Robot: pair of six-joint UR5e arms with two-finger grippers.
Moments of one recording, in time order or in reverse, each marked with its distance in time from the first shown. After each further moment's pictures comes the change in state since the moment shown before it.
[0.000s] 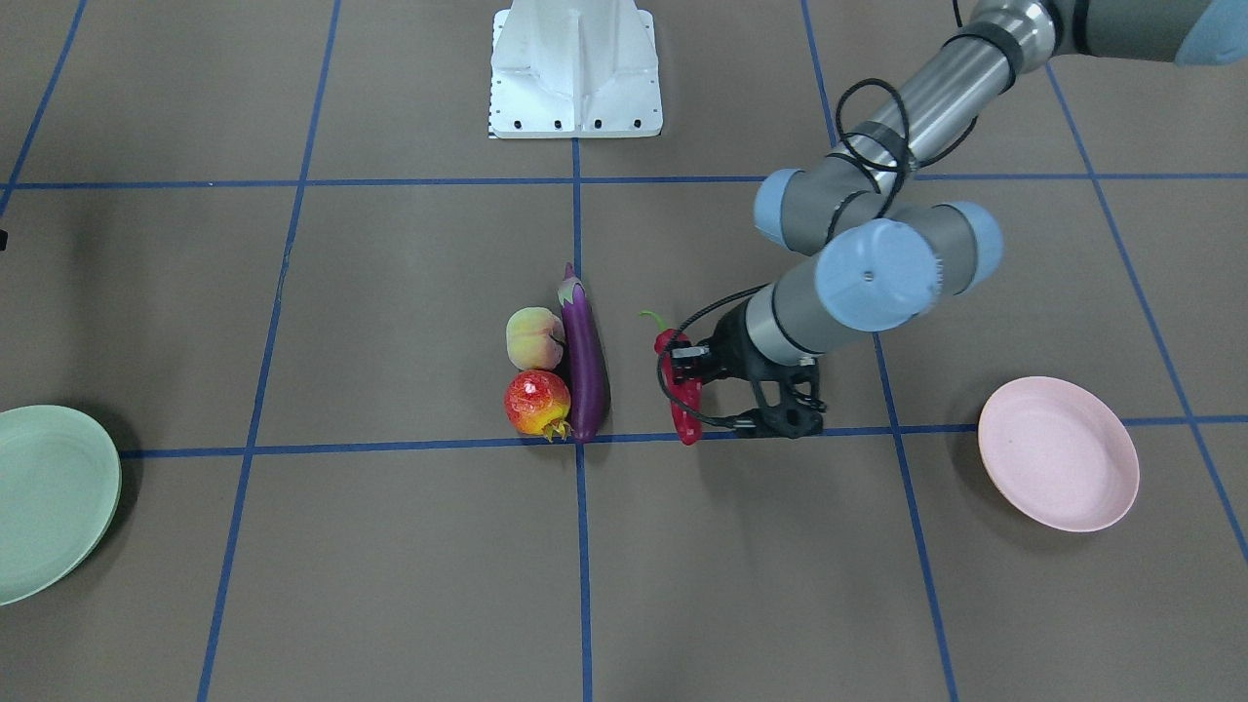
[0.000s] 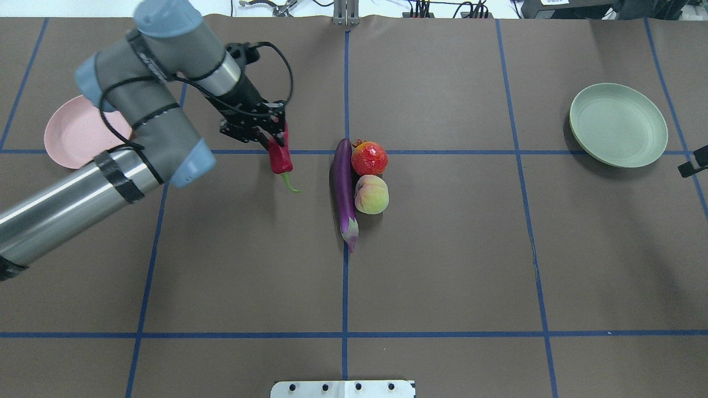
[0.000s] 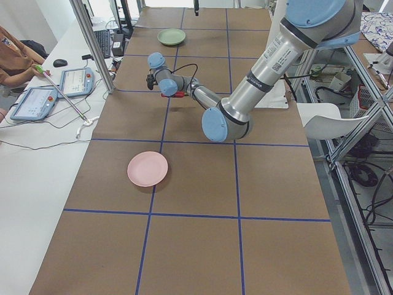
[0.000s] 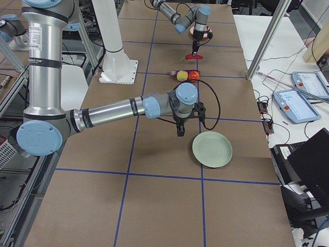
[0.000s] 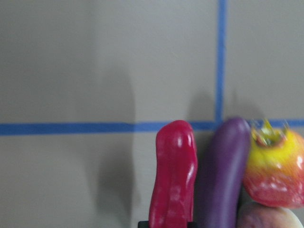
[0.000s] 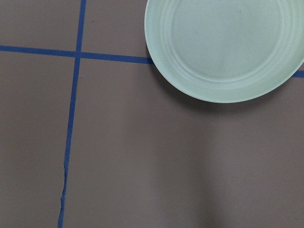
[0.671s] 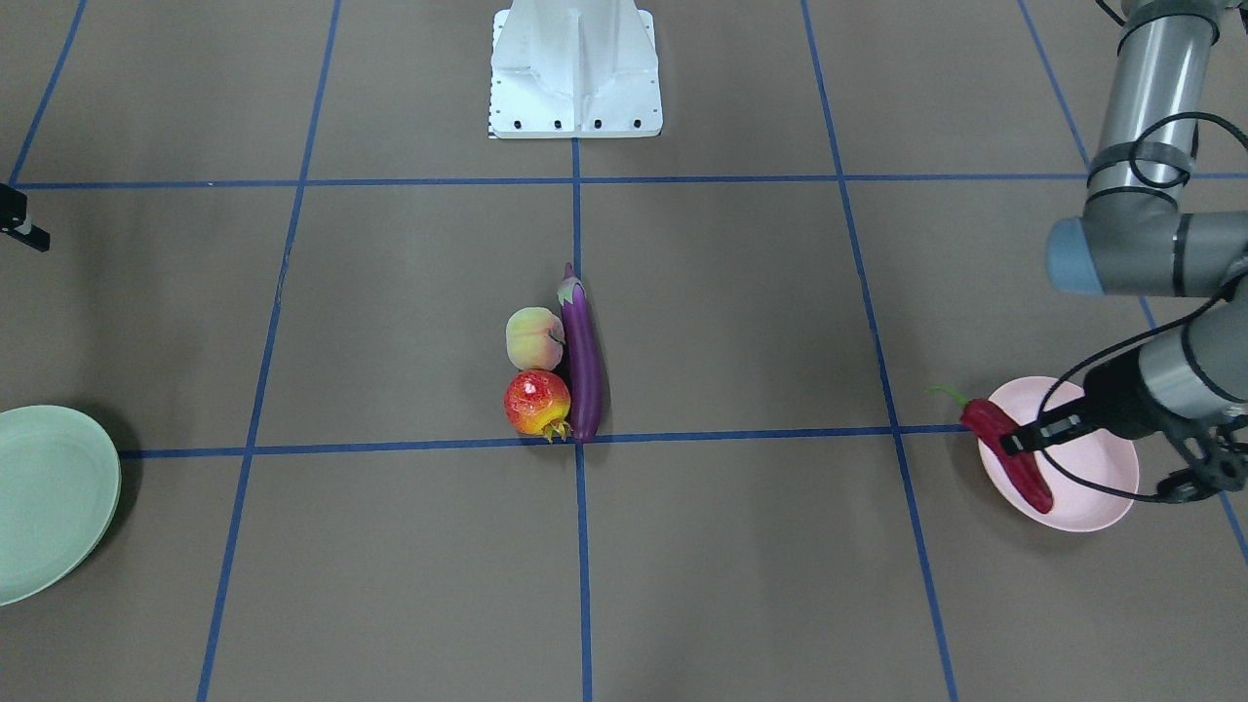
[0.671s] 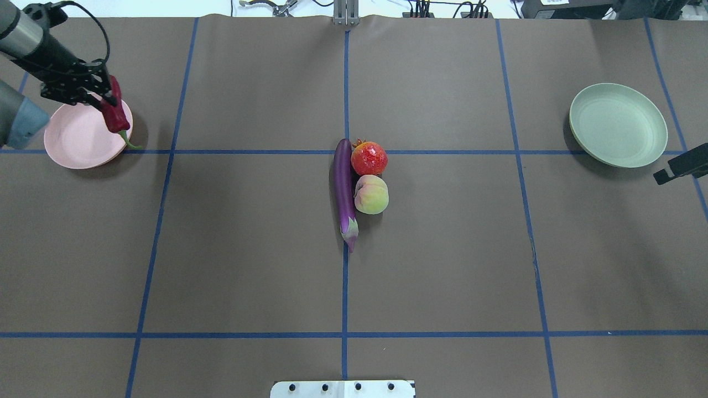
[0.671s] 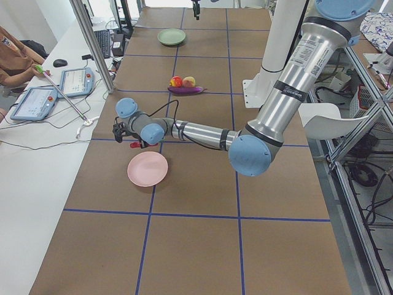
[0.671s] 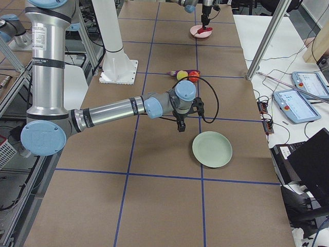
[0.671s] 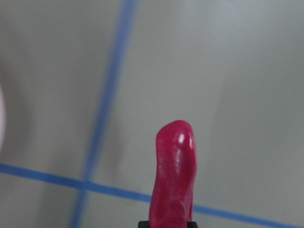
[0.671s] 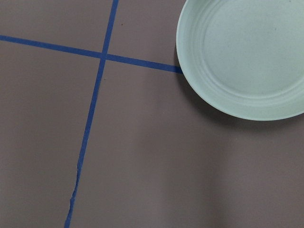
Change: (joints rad) left arm -0.301 0.249 0.103 0.011 0.012 0.304; right arm -0.087 0.007 0.000 0.083 -0.002 0.044
